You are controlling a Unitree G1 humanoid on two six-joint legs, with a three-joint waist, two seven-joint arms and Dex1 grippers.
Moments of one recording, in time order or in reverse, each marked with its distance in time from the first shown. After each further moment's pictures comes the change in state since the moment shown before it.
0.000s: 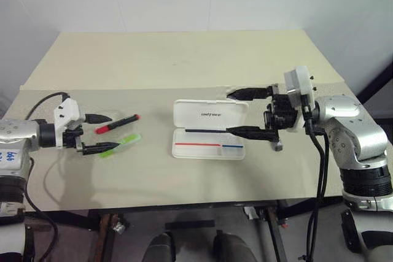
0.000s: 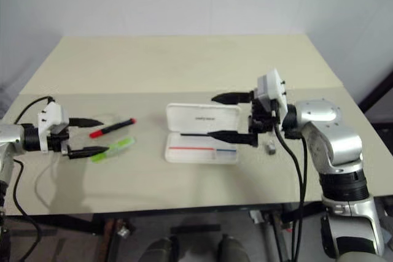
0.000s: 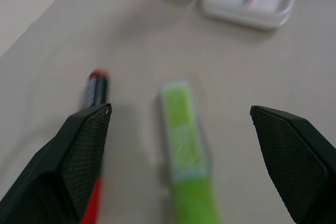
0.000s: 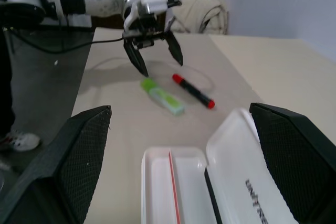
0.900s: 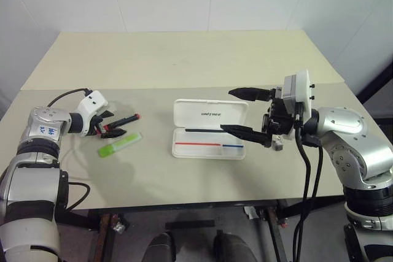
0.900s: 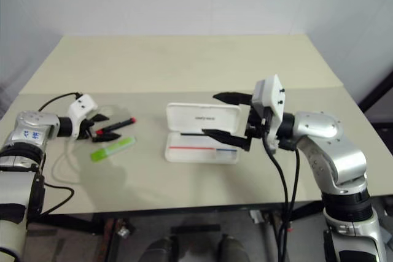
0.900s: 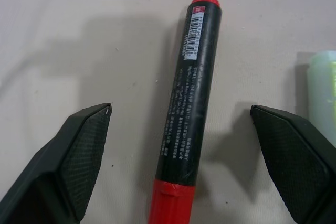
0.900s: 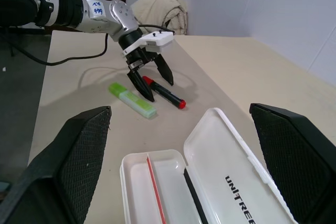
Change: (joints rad) left arm -0.422 -0.186 -0.161 0.668 0.324 -0.096 0.261; right arm 0.114 -0.013 -0.024 -0.167 0.010 0.022 -0.220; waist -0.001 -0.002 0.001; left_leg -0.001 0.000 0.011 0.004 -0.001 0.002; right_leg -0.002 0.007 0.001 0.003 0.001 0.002
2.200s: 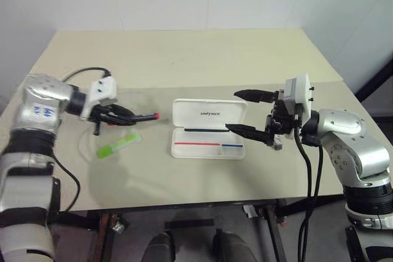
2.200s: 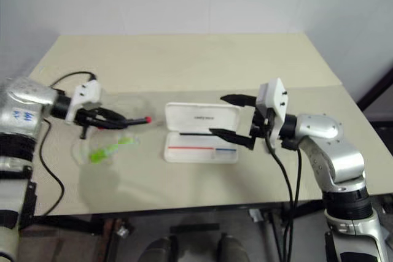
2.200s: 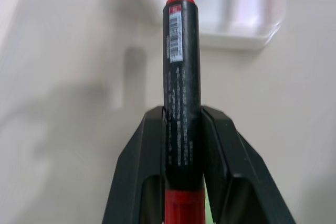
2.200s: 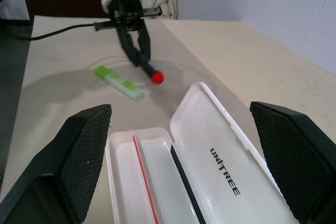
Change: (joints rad) left arm 0.115 0.000 -0.041 -0.719 -0.155 0.219 -0.464; right arm 0.009 0.002 0.014 0.128 -0.064 -0.092 0.043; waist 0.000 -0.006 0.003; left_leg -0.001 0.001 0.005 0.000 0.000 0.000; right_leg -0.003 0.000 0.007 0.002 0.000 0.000
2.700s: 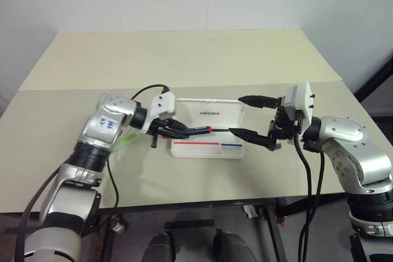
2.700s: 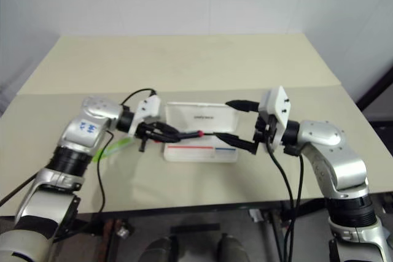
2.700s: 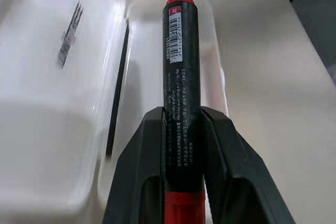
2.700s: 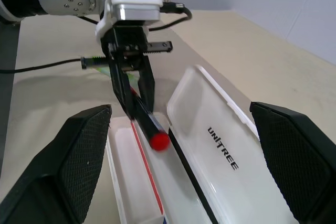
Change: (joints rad) left arm 0.021 -0.262 -0.139 -0.205 -0.002 0.196 0.191; right arm 0.082 -0.022 -0.023 -0.043 -0.001 -0.010 -0.029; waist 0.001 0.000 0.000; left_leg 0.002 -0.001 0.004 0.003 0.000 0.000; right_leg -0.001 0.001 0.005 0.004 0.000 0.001
